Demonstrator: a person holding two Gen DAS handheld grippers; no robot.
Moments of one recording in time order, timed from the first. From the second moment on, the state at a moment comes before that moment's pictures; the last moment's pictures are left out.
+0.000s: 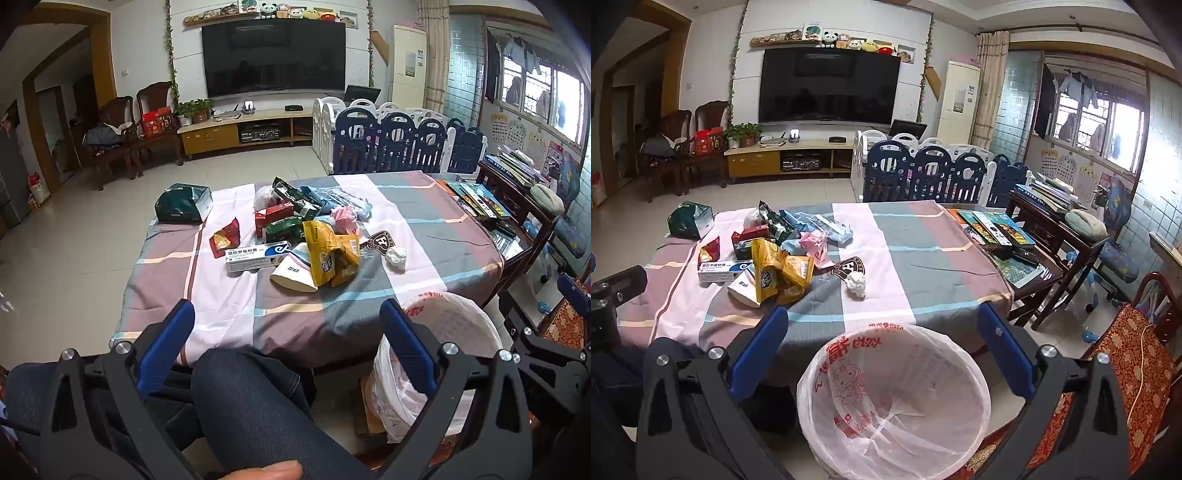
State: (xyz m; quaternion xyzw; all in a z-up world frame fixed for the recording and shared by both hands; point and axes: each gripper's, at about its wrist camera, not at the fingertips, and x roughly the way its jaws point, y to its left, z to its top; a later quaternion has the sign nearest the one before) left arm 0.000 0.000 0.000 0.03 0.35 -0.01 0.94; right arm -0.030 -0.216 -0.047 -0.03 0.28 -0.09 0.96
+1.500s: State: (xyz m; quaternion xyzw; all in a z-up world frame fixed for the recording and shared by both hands) left arm 0.001 0.002 -0.012 0.03 0.36 -0.01 0.93; right arm -0.025 -0.217 -0.055 -0.02 0.30 -0.08 0.95
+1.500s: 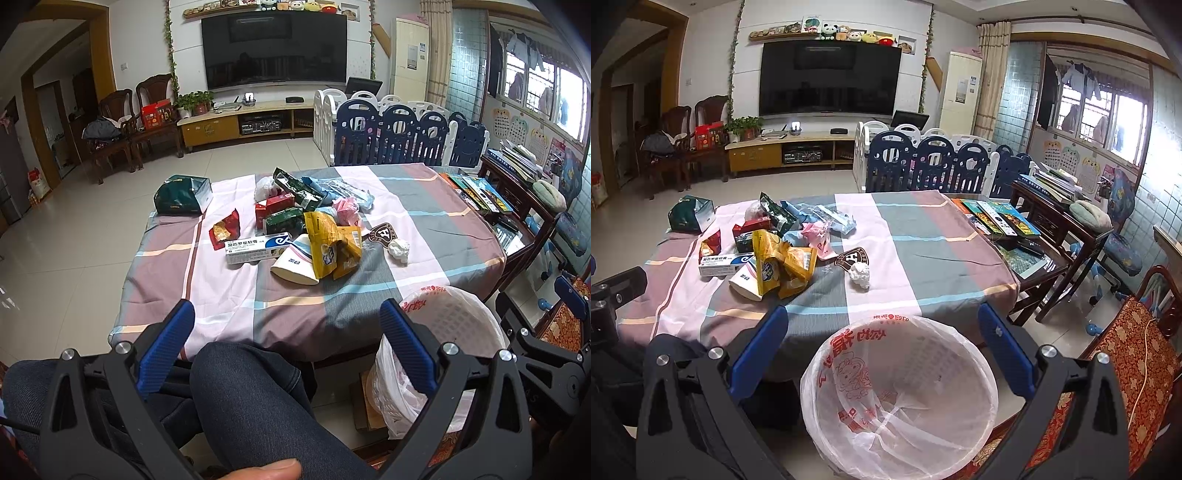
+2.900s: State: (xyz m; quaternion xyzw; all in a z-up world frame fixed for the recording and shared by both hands) left arm 0.004 0.001 -0.020 0.02 0.38 -0.01 0.93; right arm -0.022 -0.216 -0.065 -0.03 0.31 -0.09 0.95
